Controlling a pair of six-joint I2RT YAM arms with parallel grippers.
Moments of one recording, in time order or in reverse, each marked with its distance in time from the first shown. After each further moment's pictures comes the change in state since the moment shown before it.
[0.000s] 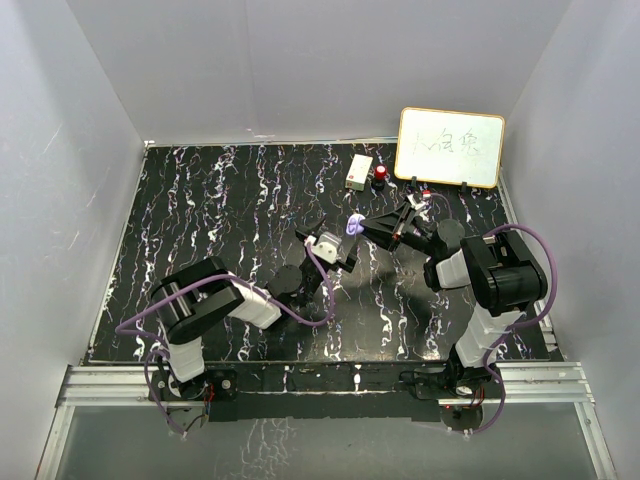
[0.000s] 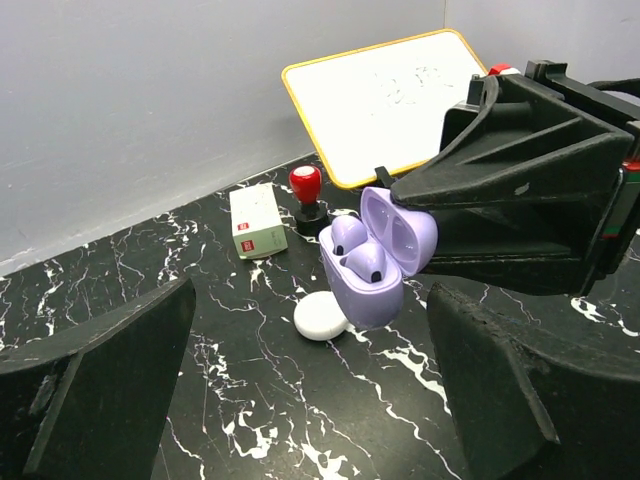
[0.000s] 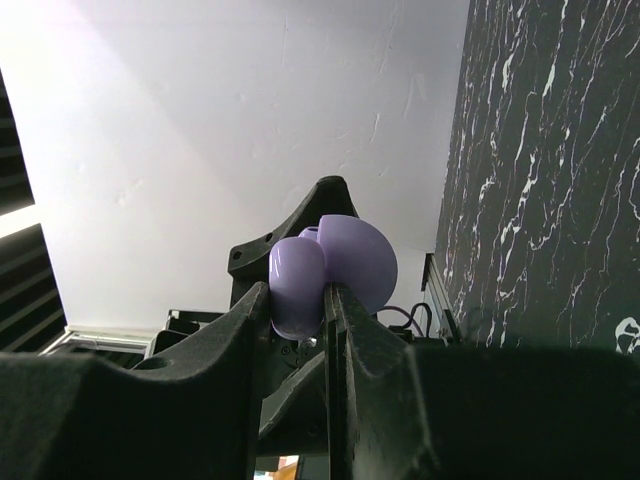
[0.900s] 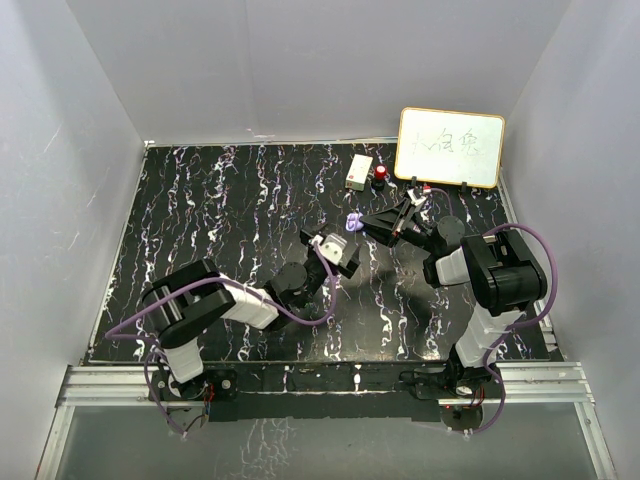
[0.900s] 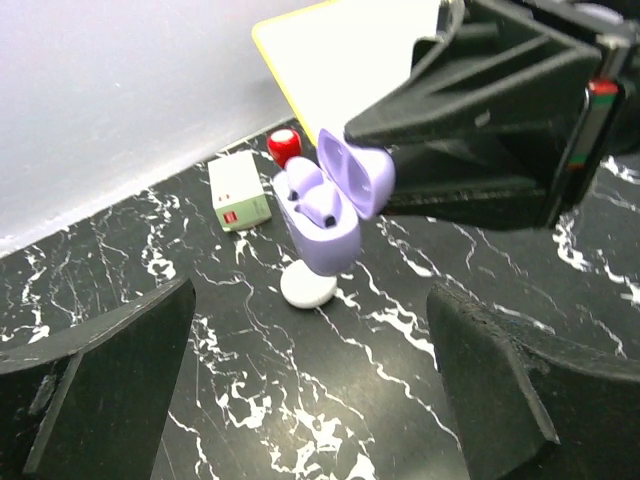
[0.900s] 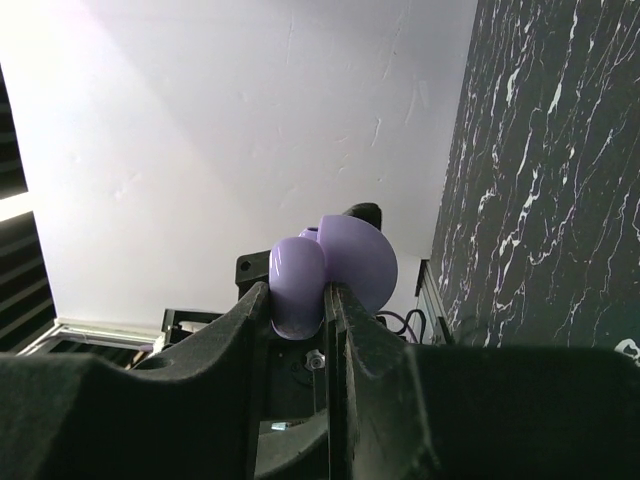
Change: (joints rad) left arm -0.007 -0.057 -0.002 -0.201 0.048 -0.014; right arm 0.000 0.002 0.030 -0.003 0.000 -0.022
